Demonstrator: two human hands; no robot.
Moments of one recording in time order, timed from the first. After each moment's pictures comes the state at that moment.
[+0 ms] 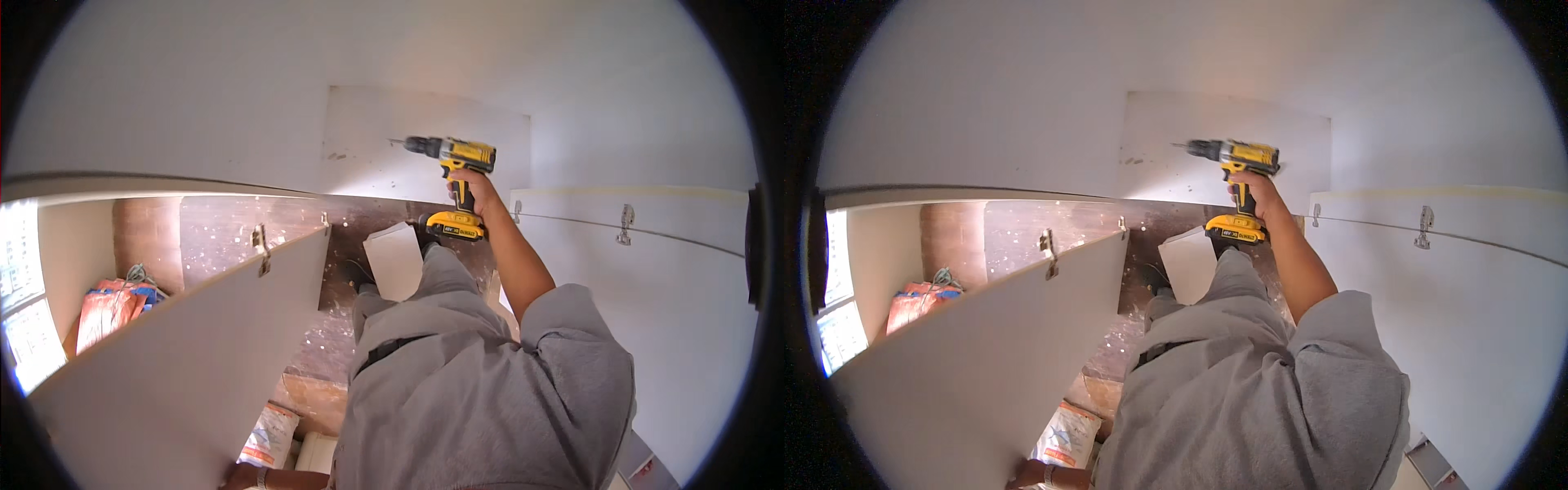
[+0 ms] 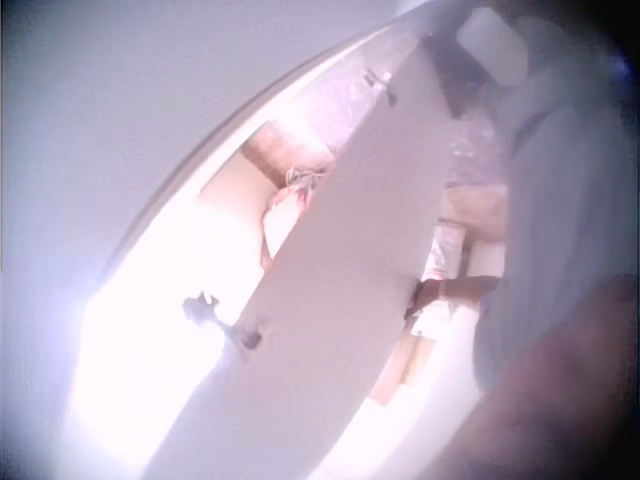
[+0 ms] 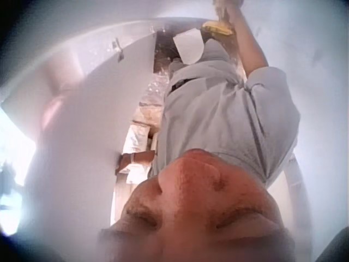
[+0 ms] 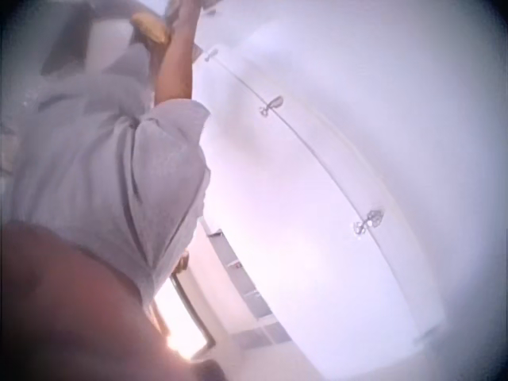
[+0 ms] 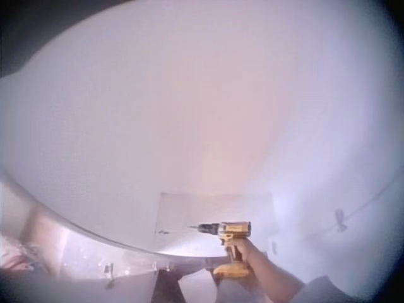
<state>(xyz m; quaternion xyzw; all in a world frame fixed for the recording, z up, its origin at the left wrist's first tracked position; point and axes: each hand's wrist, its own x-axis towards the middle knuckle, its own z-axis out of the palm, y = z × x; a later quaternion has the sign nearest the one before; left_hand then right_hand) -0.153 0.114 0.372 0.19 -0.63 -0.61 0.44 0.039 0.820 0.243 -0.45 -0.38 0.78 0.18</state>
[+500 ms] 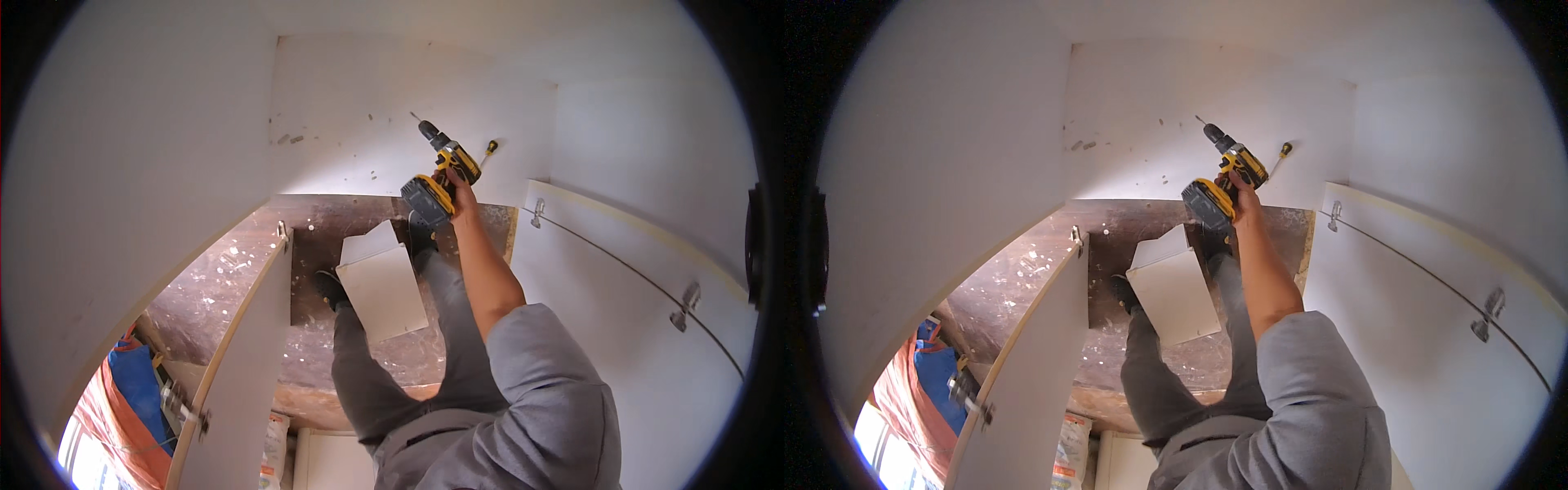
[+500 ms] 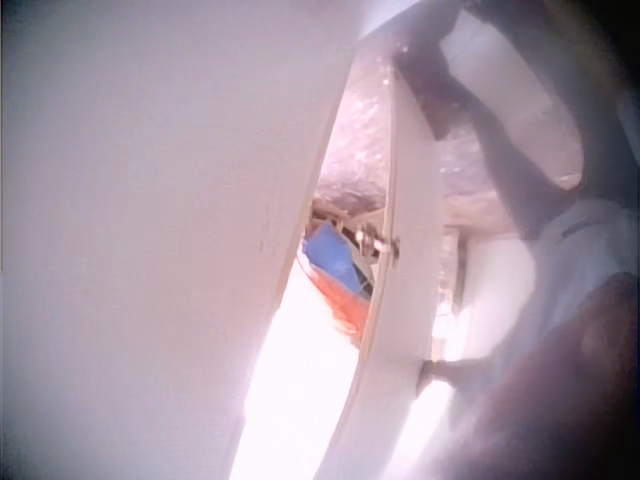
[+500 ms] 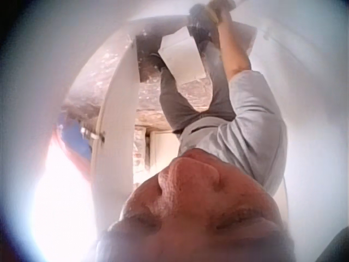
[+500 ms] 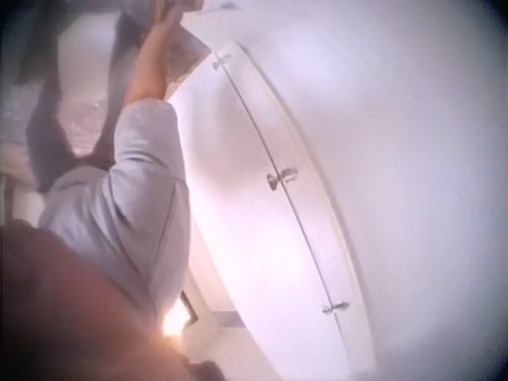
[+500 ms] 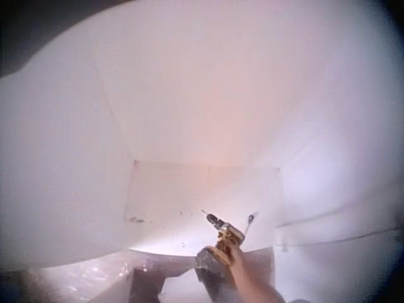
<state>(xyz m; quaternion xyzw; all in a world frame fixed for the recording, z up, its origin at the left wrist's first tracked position) -0.183 0.255 0.161 0.21 -0.77 -0.45 0.41 0.050 0.943 -0.188 -0.48 -0.03 0.83 0.28</state>
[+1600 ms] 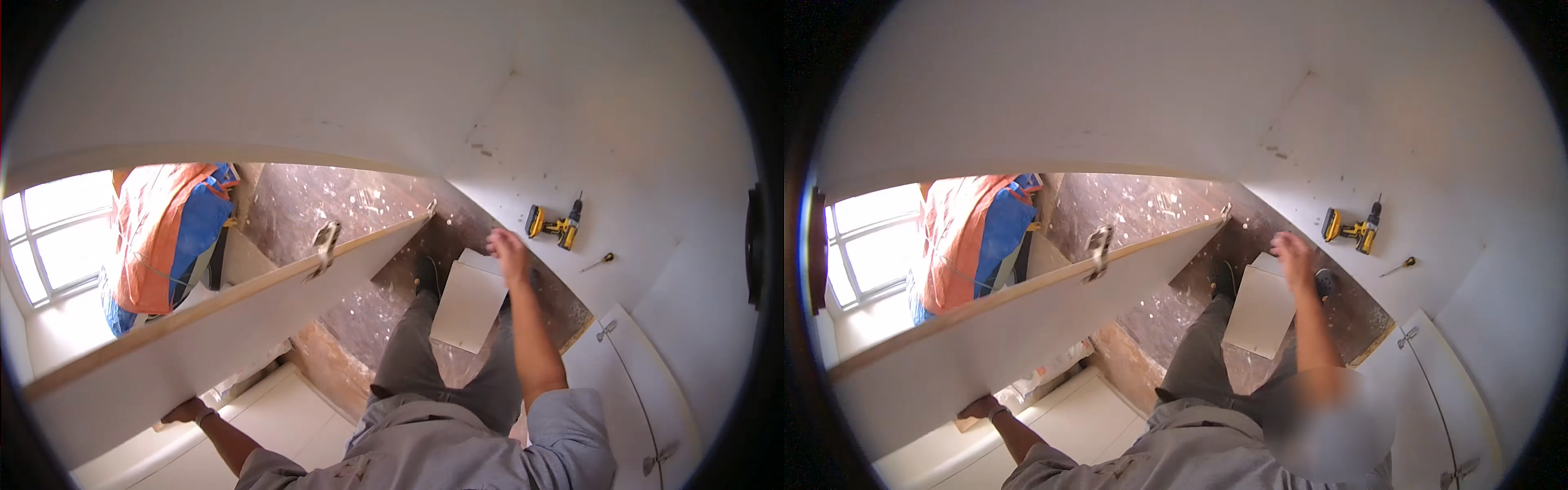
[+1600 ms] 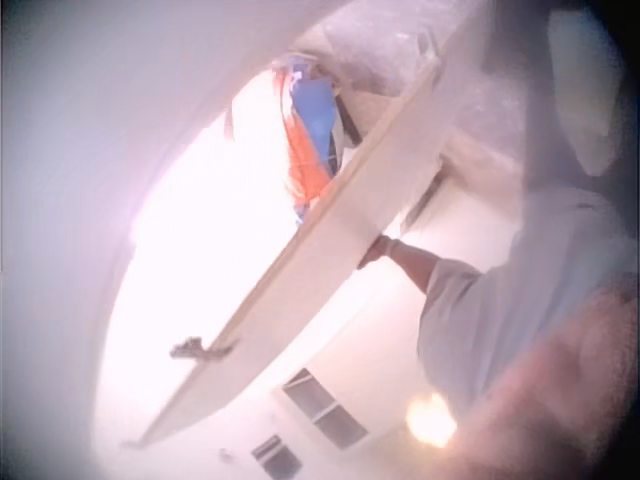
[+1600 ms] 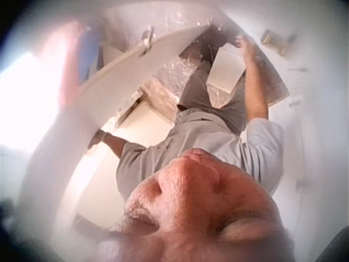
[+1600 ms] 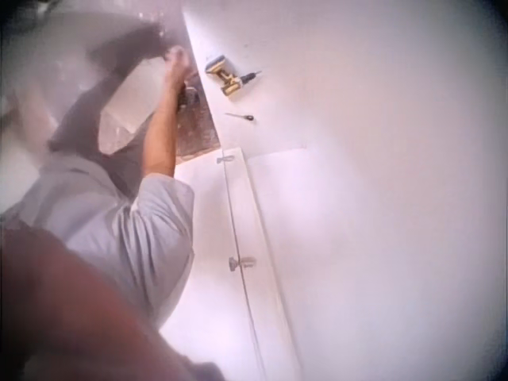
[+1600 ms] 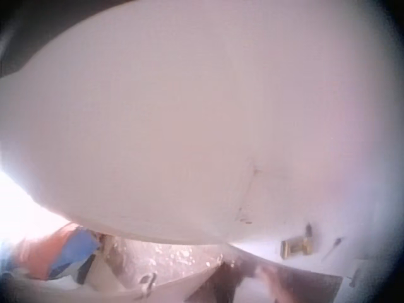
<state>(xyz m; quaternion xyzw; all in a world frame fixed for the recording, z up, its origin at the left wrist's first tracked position) -0.090 0.161 0.355 0.28 -0.59 -0.54 0.53 -0.062 0.787 -0.069 -0.40 -0.52 0.75 -0.01</state>
